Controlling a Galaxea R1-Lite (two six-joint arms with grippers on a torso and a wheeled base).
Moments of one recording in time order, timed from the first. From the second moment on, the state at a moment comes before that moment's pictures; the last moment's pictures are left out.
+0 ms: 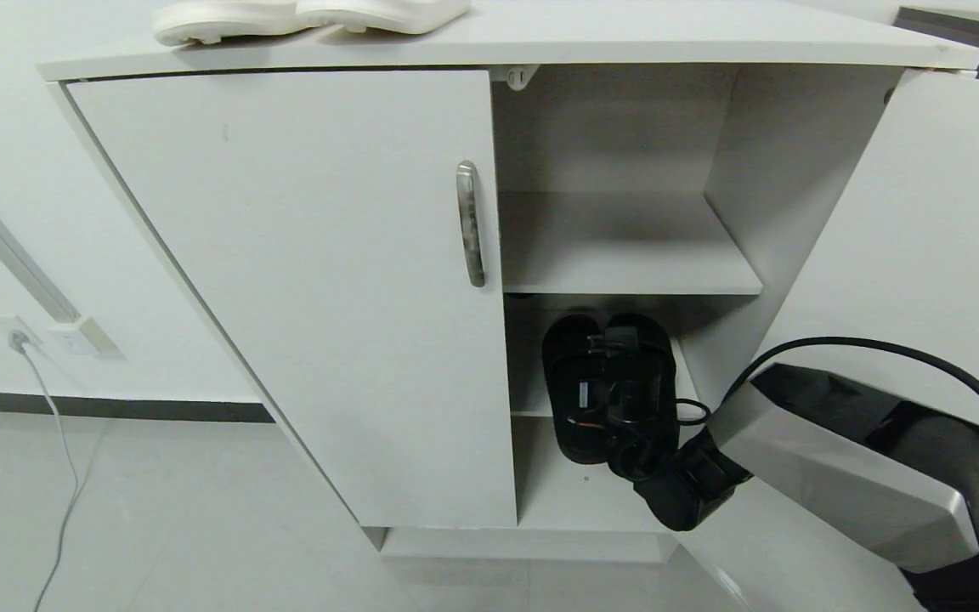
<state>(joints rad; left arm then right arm) 0.00 0.00 0.00 0.00 -0.01 0.00 0.62 2.49 -1.35 -1.10 -0.66 0.03</state>
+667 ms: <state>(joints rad) 0.00 0.00 0.00 0.00 -0.01 0.00 0.57 2.61 -1.61 -0.99 -0.66 0.04</state>
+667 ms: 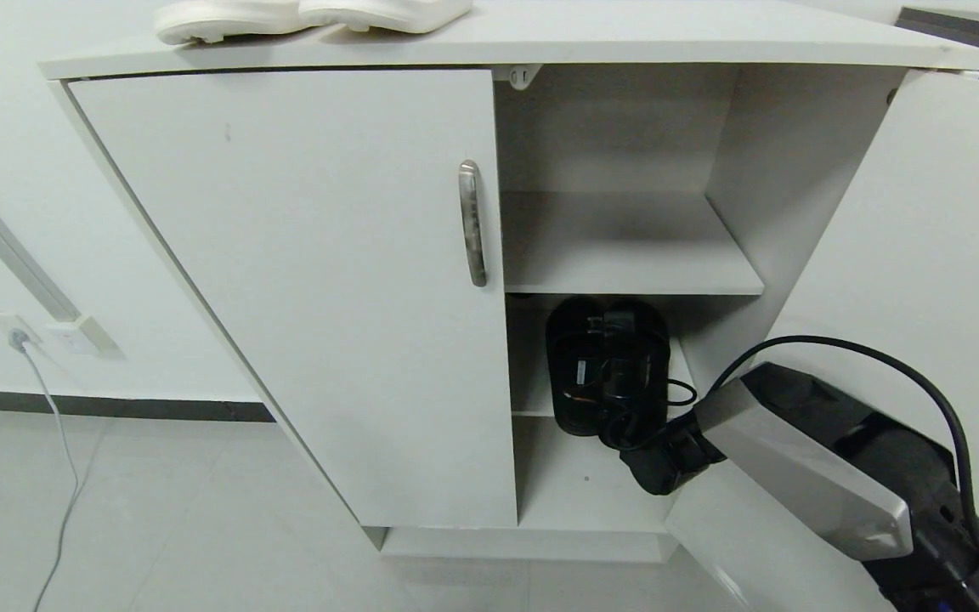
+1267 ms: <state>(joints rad) 0.00 0.00 0.00 0.00 0.00 0.00 0.55 2.68 -1.75 -0.94 -0.67 0.04</state>
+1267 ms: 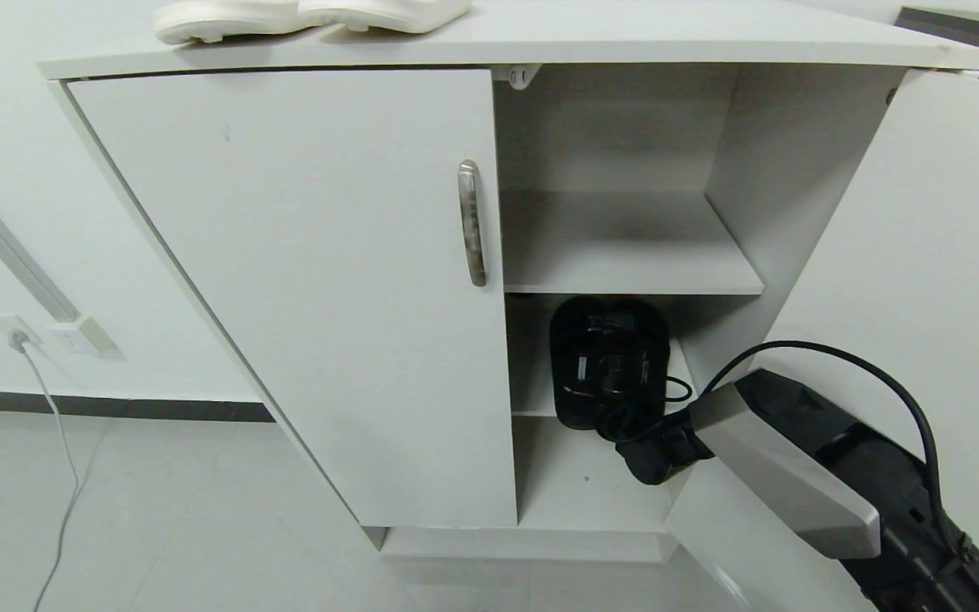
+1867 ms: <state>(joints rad) 0.00 0.00 0.00 0.00 0.02 0.00 0.59 2.54 -1.46 -1.03 -0.70 0.04</state>
